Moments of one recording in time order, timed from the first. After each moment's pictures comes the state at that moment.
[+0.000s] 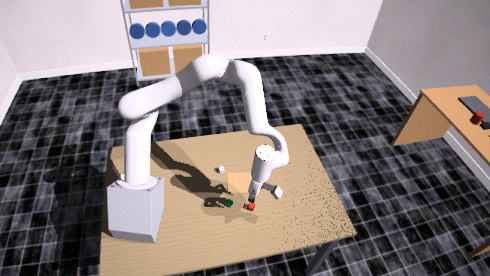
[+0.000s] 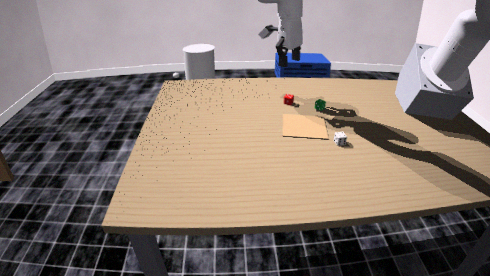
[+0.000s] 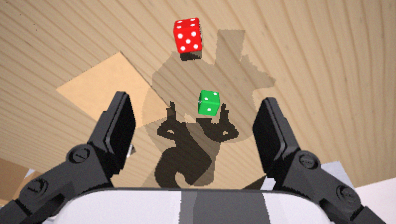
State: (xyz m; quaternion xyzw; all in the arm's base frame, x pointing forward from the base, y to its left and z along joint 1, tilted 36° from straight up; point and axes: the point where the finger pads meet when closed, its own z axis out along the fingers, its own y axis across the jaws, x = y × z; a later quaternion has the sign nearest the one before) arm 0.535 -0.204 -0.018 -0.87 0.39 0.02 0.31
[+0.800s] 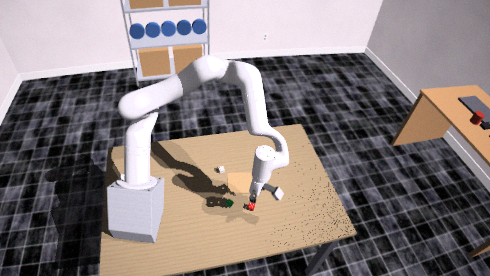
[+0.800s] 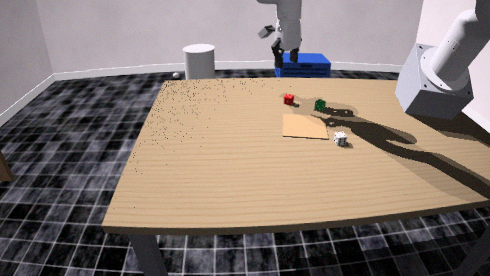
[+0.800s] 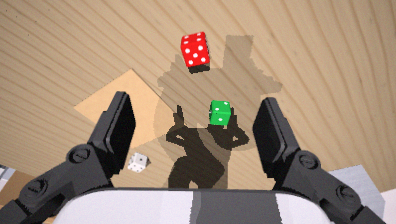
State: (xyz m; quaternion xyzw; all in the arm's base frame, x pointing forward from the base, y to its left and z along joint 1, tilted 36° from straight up) arm 0.546 -0.205 -0.022 -0.85 0.43 0.01 0.31
